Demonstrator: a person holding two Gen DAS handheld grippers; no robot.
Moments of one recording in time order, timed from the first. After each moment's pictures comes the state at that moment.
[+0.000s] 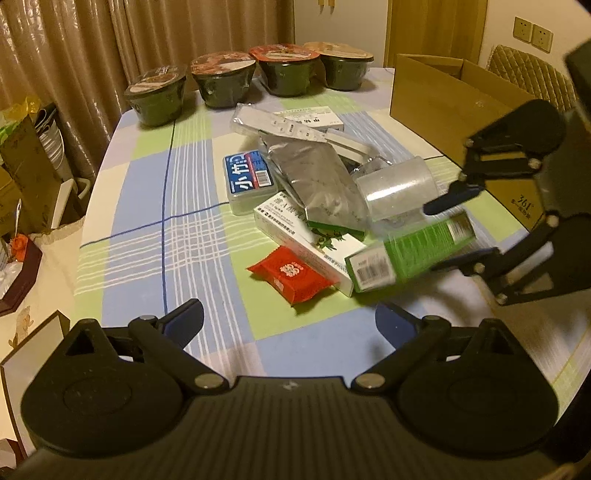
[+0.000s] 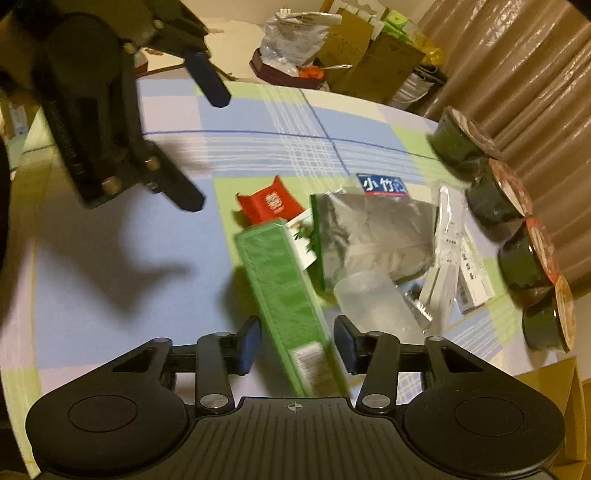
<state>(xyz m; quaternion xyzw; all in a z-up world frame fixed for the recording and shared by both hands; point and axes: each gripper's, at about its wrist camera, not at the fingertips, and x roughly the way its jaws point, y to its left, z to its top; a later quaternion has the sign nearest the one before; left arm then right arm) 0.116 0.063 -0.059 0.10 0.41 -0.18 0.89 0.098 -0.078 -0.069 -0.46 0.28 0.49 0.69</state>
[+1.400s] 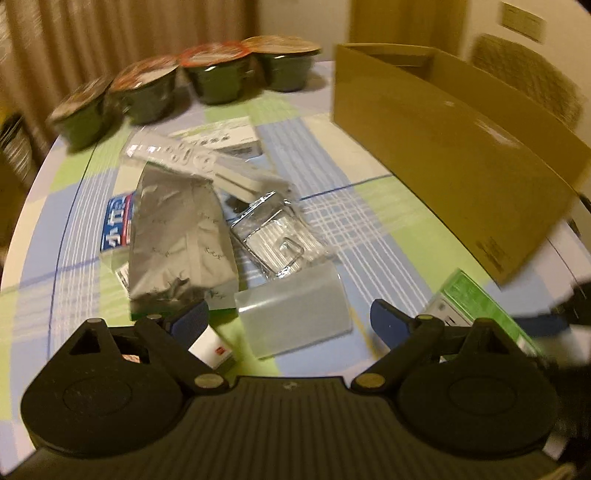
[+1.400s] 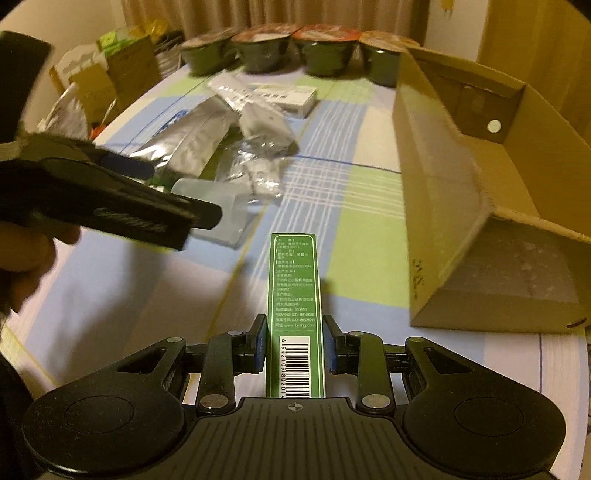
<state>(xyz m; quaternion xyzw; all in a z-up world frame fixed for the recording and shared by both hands) 0.164 -0.075 -0.076 0.09 0.43 -0.18 0.88 0.097 -0.200 -0.057 -0.10 0.46 0.23 0.85</state>
